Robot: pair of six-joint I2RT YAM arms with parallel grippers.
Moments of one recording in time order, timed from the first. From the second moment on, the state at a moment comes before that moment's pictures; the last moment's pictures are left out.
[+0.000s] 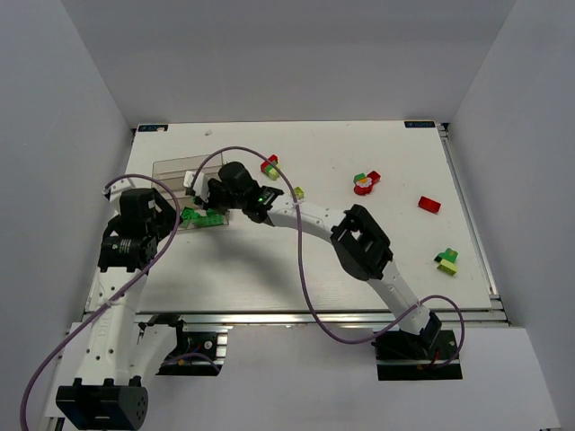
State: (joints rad) left arm -0.02 0.84 0.93 -0.79 -0.33 -0.58; right arm 1.01 2.32 1.96 0.02 -0.30 -0.49
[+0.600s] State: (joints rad) left arm -0.01 0.86 0.93 -0.73 -0.16 -0.56; right arm 0.97 2.41 1.96 0.05 -0.28 -0.50
